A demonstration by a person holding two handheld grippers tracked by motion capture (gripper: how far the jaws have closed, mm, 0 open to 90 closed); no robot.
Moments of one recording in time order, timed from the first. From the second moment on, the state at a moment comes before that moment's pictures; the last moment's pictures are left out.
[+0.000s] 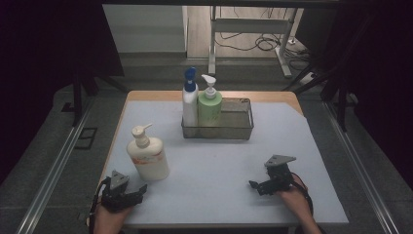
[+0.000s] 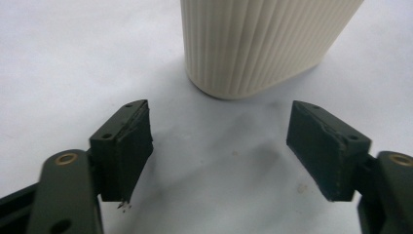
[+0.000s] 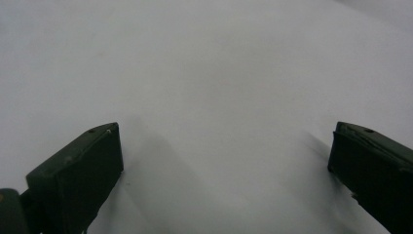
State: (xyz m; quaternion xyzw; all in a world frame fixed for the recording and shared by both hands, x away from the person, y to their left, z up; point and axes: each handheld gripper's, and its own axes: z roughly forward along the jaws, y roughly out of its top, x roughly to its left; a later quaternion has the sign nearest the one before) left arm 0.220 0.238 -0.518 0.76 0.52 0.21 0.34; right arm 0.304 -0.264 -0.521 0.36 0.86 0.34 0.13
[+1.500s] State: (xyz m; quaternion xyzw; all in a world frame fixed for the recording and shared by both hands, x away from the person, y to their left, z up) left arm 0.275 0.260 -0.511 0.75 0.53 0.17 0.36; right arm 0.302 -0.262 -0.523 0.36 0.86 0.34 0.14
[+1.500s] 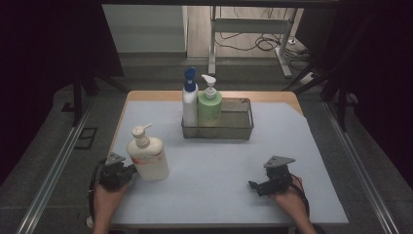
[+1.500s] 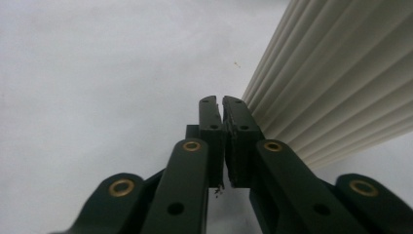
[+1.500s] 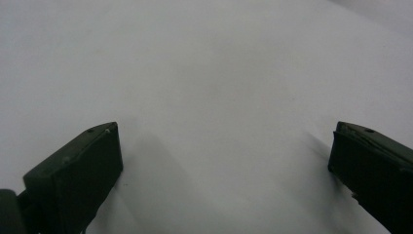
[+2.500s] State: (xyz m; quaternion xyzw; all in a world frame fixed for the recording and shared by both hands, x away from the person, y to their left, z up) left arm 0.274 0.231 -0.510 0.78 0.49 0.15 0.37; right arm 0.302 -0.262 -0.523 0.36 0.86 0.34 0.14
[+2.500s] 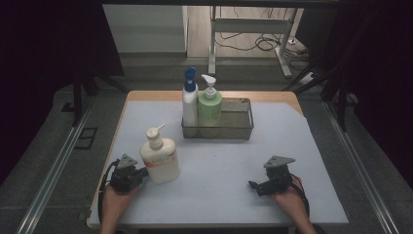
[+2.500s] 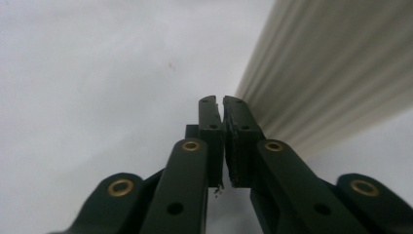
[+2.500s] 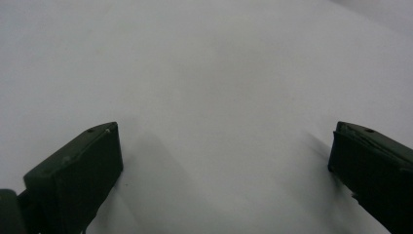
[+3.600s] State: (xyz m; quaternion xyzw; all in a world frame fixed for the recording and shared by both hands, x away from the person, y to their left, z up) left arm 0.255 0.180 -0.509 0.82 0.42 0.10 0.37; right arm 0.302 -0.262 -0.523 0.36 0.86 0.34 0.14
